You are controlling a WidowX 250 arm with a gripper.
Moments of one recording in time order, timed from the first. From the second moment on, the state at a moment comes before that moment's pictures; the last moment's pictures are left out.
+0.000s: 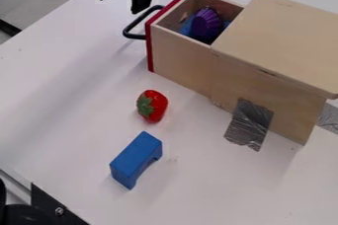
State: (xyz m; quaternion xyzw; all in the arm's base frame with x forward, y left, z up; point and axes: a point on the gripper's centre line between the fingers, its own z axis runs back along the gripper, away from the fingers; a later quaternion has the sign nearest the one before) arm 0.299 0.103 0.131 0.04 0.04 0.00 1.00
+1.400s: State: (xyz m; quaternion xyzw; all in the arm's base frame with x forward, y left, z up) arm 0.374 0.055 0.110 0.04 0.03 -0.03 1.00
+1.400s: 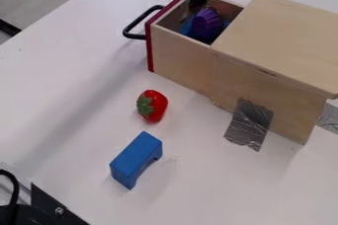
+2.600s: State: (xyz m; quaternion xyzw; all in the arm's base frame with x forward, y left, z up) arm 0.411 0.037 0.089 0.02 0.03 0.04 1.00
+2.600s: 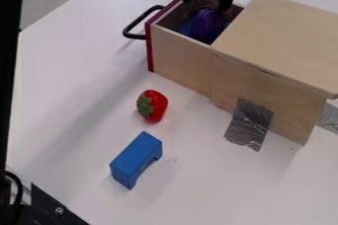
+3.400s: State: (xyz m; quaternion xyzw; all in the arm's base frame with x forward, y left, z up) arm 0.396 0.028 0.082 0.01 0.04 0.00 1.00
